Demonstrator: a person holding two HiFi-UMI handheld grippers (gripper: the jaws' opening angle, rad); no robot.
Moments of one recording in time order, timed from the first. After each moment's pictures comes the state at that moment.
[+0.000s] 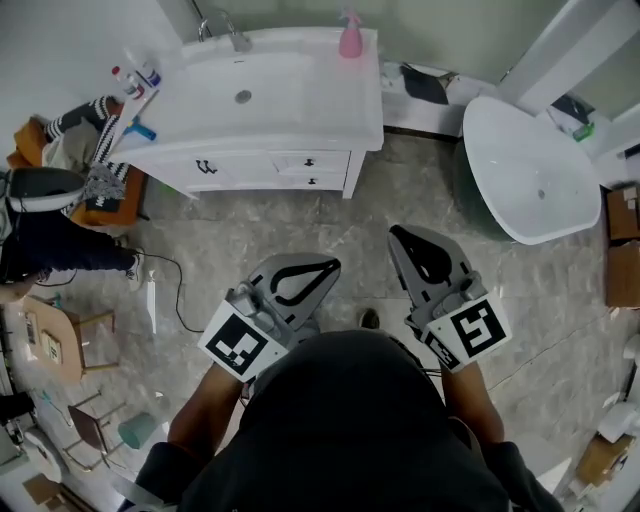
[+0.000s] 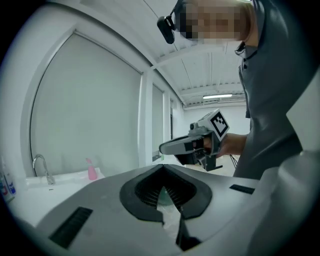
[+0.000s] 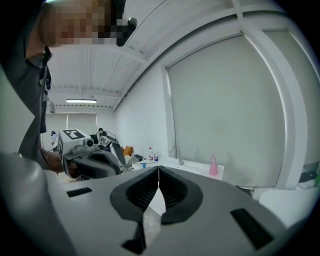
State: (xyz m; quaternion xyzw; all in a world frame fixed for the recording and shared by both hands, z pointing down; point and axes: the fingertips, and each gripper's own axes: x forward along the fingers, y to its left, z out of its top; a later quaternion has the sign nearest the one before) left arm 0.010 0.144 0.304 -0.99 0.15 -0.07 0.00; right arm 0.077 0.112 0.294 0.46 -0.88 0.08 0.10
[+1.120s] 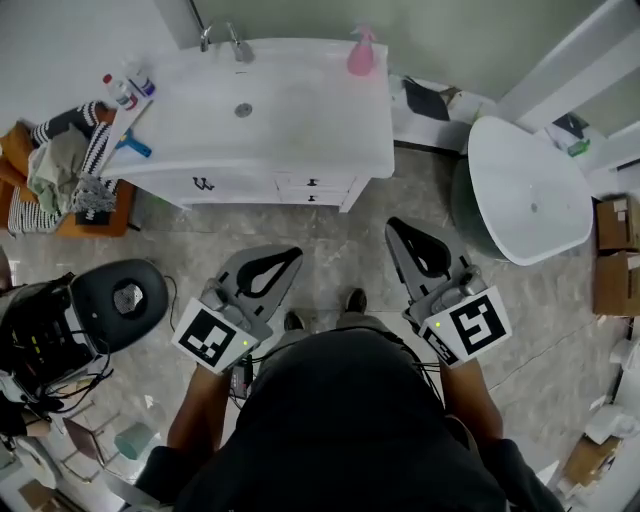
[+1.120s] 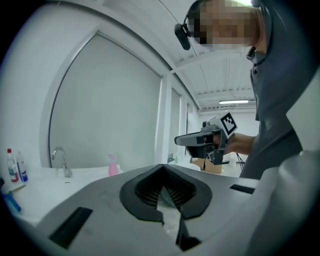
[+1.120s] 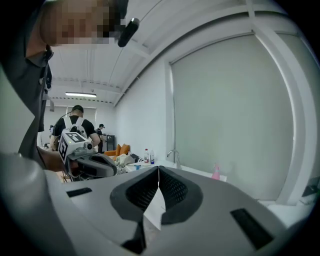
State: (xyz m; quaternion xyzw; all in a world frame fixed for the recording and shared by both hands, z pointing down) left arm -0.072 0.027 0.316 -0.97 0.23 -0.05 -0.07; right arm 0.038 0.009 0.279 0.46 -0.88 0.05 0.12
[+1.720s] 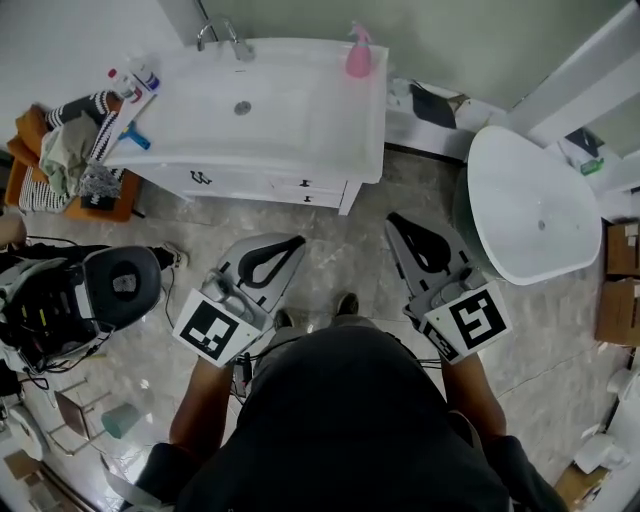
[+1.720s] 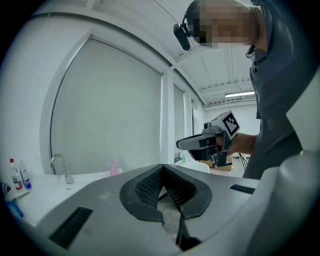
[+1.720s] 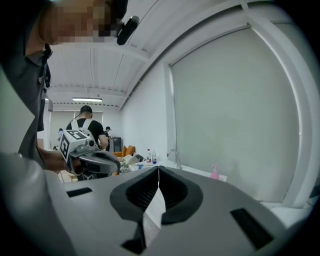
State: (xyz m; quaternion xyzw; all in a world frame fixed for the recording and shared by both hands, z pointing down) left arm 0.010 0.014 0.305 -0.96 0.28 -0.07 -0.04; right arm 0.115 -0.004 0.282 0.42 -0.90 0.05 0.11
